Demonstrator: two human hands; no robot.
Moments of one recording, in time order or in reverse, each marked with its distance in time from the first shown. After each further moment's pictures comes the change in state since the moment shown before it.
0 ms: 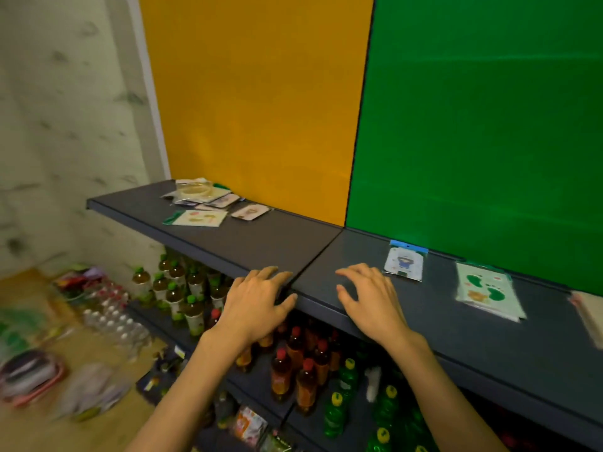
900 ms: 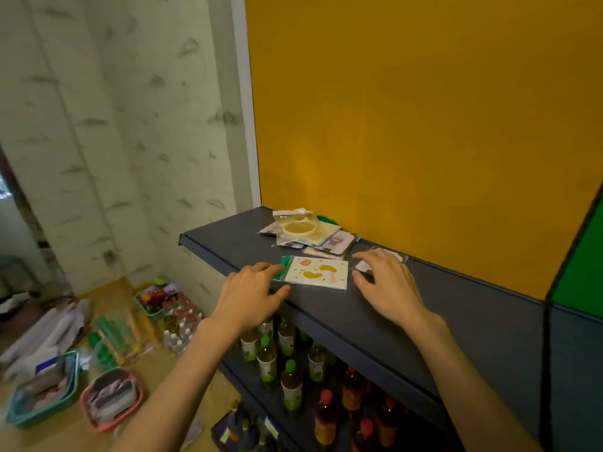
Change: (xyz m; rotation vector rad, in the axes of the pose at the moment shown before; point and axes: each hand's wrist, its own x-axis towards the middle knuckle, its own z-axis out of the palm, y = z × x) left_hand 0.155 -0.366 -0.024 0.078 0.032 -0.200; right_hand 0.308 -0.188 0.185 0.110 -0.028 -0.119
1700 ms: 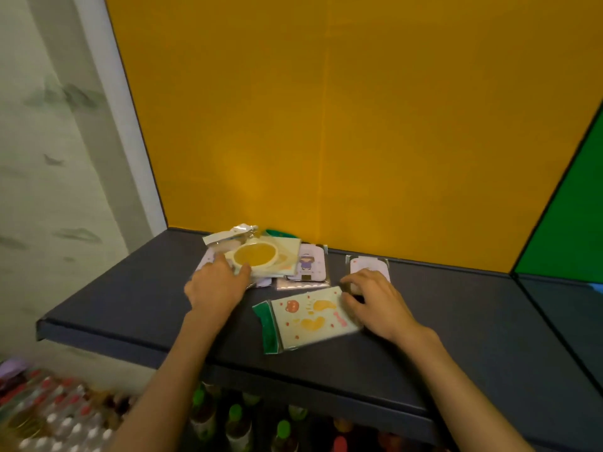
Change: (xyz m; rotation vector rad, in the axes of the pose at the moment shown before) left_hand 0.237 -0.089 0.076 -0.291 -0.064 -0.118; right_hand 0.084 -0.002 0.084 -0.145 -0.049 0.408
